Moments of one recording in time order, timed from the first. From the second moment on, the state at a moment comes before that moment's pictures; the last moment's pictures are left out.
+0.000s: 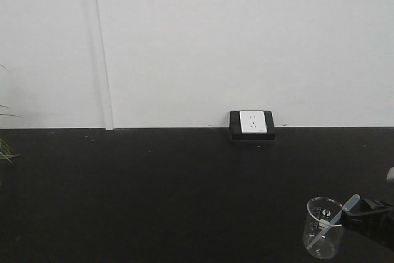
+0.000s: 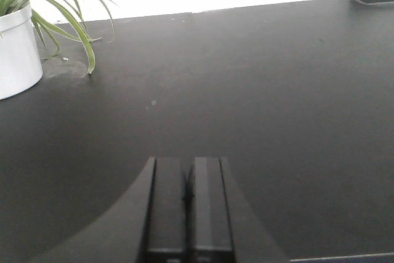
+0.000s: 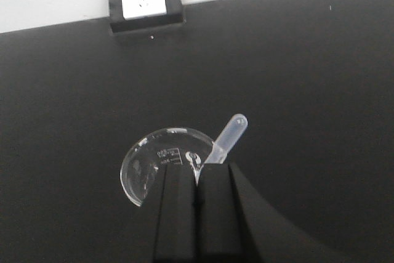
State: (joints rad) left arm -0.07 -0.01 0.03 -0.02 0.01 0.05; right arm 0.02 1.35 -0.60 0.19 -0.27 0.00
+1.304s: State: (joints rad) left arm -0.07 -0.01 0.03 -0.02 0.01 0.05; right arm 0.02 1.82 -0.88 0.44 -0.46 0.15
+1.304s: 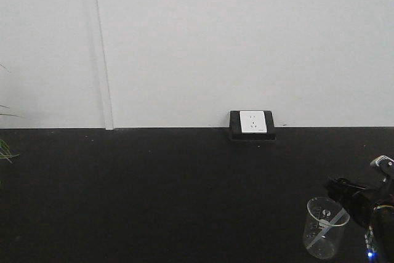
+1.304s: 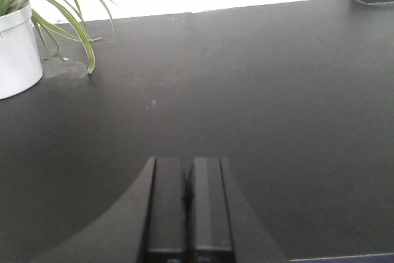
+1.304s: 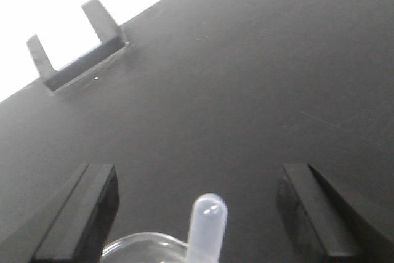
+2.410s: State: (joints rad) left arm -0.07 -0.01 0.03 -0.02 0.01 0.05; right arm 0.02 1.33 -0.80 0.05 -0.29 0.08
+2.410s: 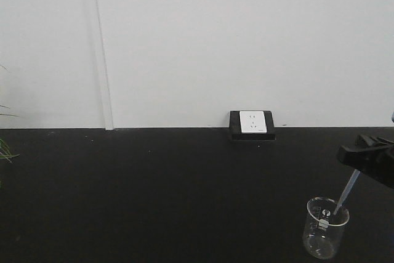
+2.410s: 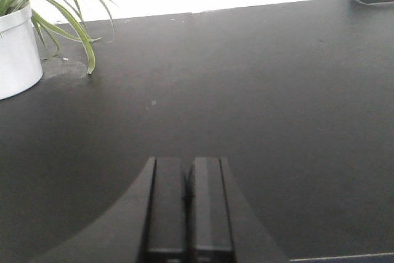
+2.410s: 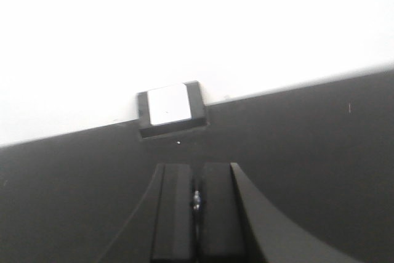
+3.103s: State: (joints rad) left arm -0.07 -0.01 0.03 -0.02 0.01 0.05; right arm 0.02 0.43 -0.30 -0.21 -0.04 0.08
